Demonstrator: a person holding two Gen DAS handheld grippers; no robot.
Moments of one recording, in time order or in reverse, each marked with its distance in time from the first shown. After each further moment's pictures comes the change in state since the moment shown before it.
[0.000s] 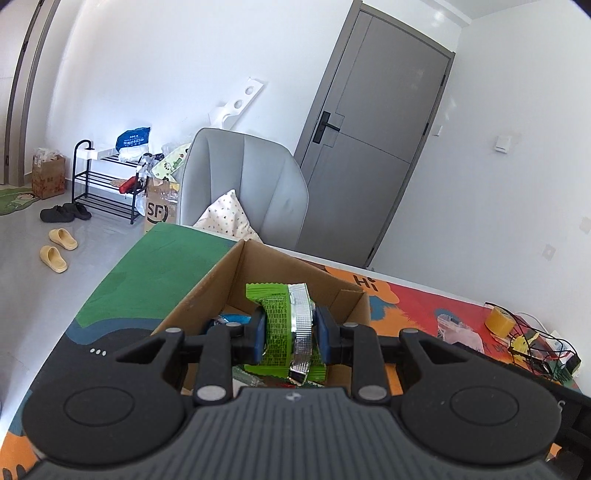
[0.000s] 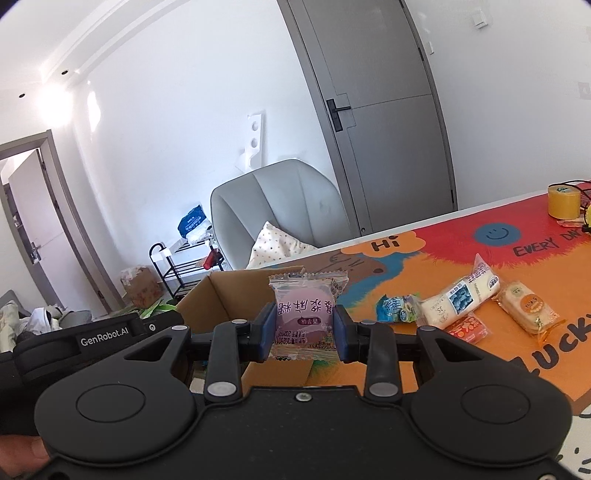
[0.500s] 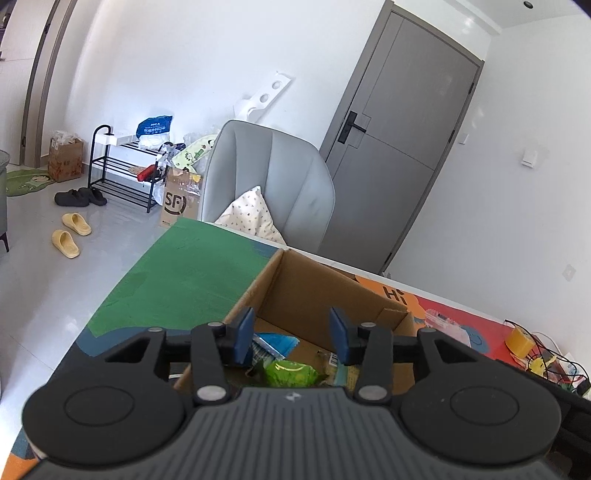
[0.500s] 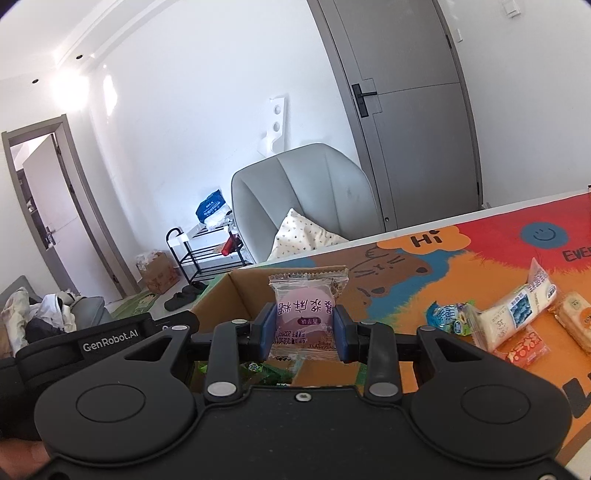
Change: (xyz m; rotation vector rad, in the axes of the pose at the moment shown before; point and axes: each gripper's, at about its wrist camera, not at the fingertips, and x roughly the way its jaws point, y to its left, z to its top) left arm 0.019 0.036 0.015 -0.072 0.004 0.049; right arm 0.051 0.025 0.007 -0.026 0.050 0.064
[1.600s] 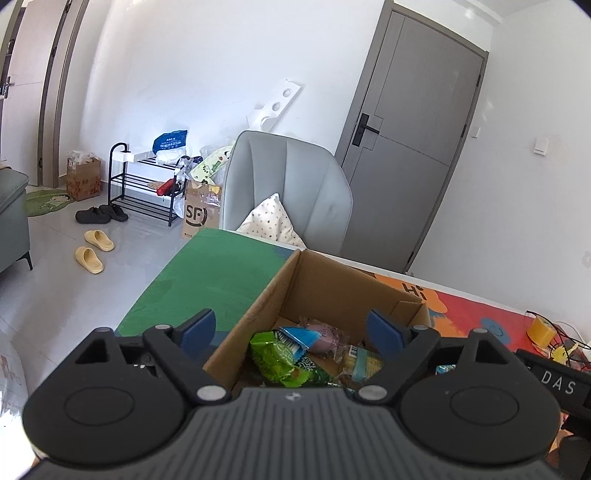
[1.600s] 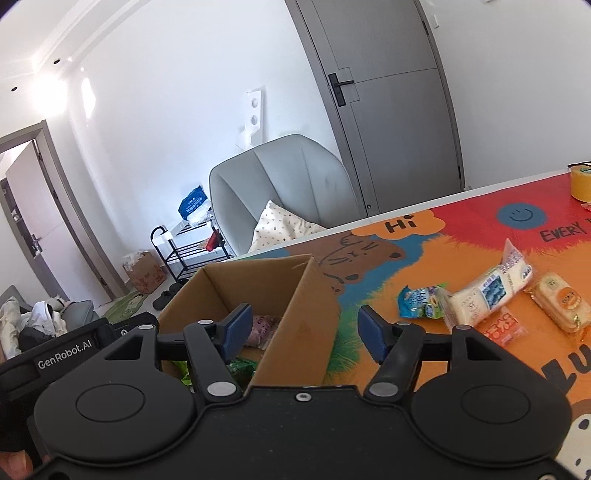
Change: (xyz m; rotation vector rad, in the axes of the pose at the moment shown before) left arm -0.015 -0.015 -0.004 0.069 -0.018 0.078; right arm -0.014 -0.021 -0.001 0.059 0.029 -0.060
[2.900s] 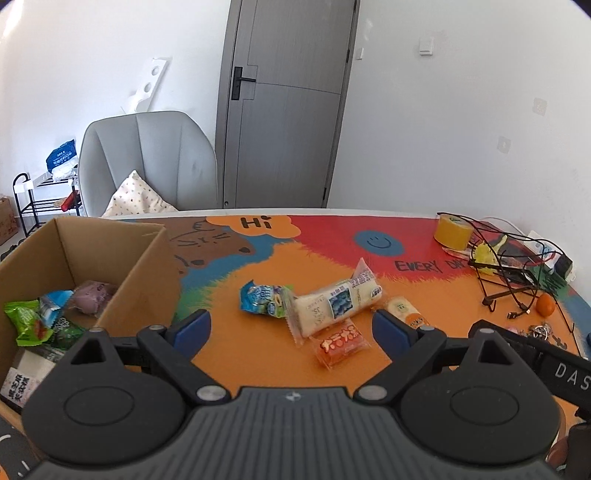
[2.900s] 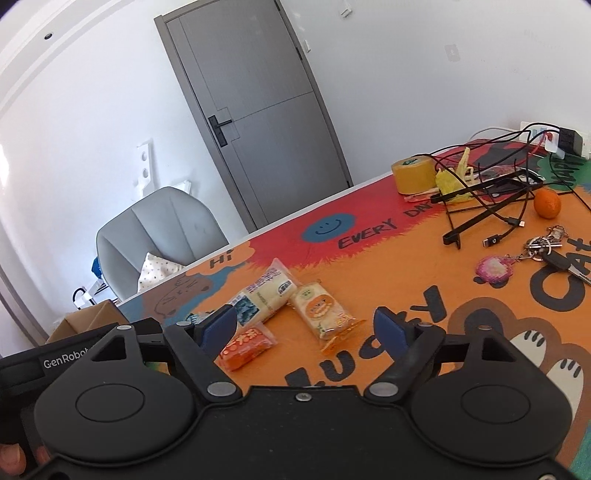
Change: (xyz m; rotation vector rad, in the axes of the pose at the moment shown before) left arm 0.026 -0.199 -0.074 0.291 0.139 -0.193; right arm -0.080 -0.185 -0.017 0.184 -0.119 -0.254
